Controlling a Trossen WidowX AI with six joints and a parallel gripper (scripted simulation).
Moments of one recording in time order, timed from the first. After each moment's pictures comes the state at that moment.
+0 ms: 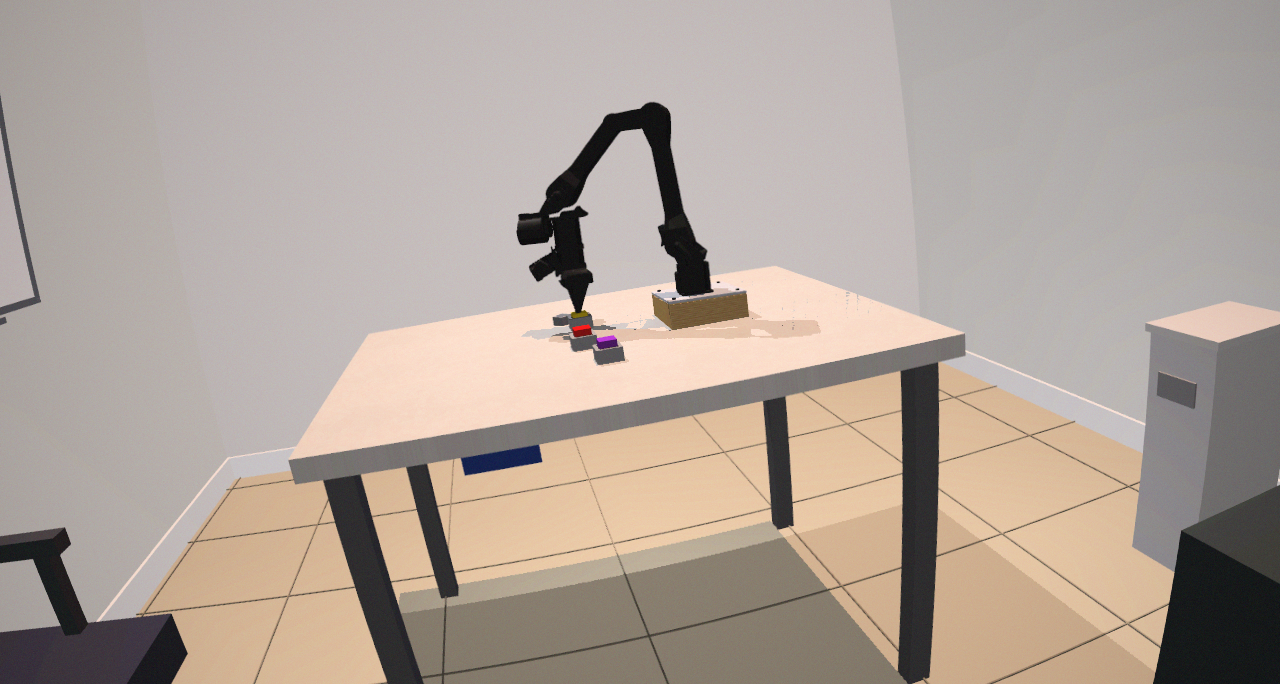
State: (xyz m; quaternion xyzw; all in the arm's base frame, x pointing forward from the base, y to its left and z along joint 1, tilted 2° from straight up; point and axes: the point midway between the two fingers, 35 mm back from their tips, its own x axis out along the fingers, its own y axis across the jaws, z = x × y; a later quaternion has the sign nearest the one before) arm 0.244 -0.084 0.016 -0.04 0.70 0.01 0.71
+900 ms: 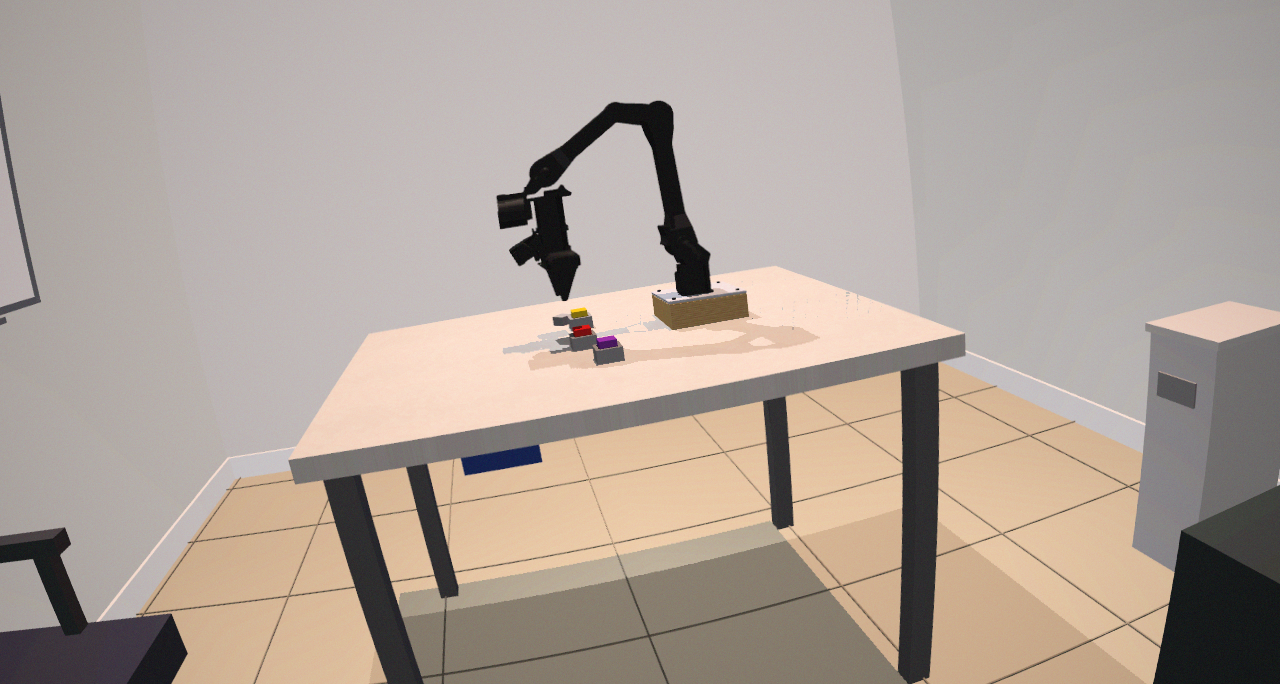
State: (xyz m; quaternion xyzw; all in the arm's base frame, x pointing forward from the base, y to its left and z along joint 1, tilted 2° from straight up) arm 0.275 0.009 0.065 -0.07 0.70 0.04 0.71
